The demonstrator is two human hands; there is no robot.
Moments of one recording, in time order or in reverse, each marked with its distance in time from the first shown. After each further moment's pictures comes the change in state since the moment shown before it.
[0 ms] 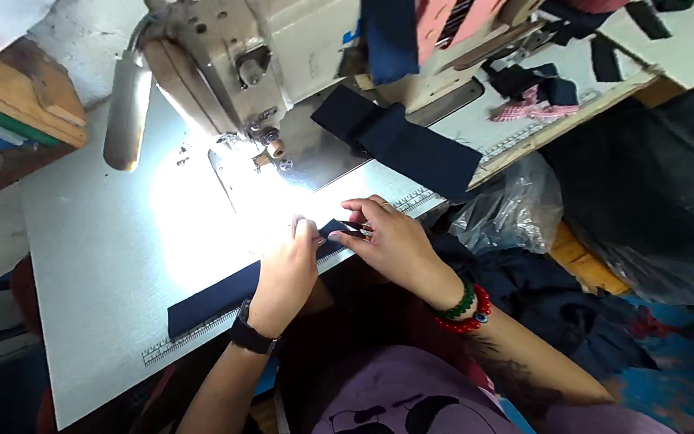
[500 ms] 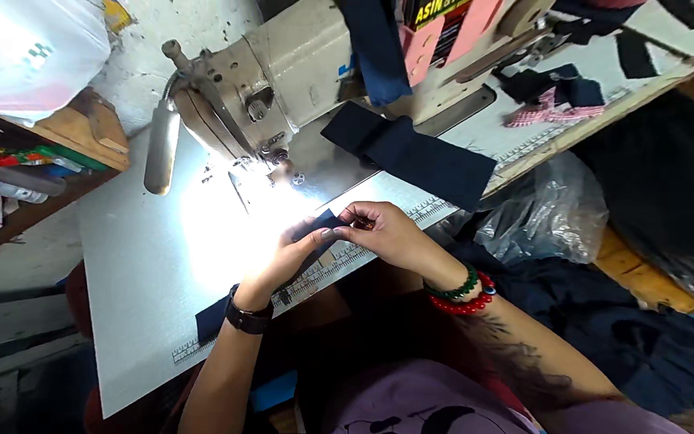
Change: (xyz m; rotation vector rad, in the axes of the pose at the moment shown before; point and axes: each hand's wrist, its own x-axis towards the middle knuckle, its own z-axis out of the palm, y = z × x) left_hand 0.035 -0.015 -0.045 -0.893 -0.298 -0.312; right_hand 0.035 -0.006 -0.007 0.714 -0.178 0.031
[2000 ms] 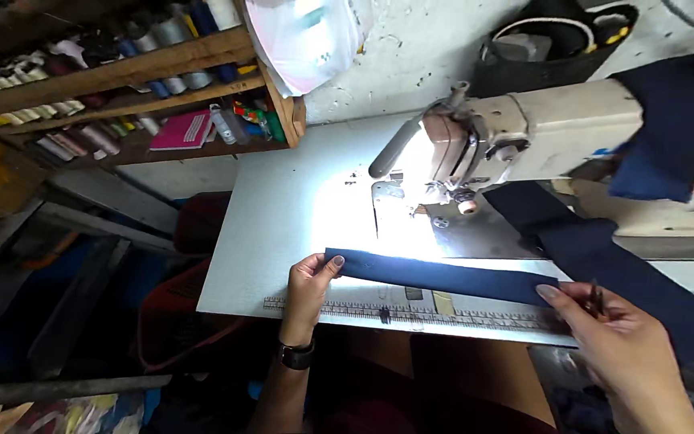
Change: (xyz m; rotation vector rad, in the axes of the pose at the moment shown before) left_hand -0.107 -0.050 -0.039 -0.453 0.915 0.199; right_hand -0.013 0.016 -0.025 -0.079 0.375 -0.016
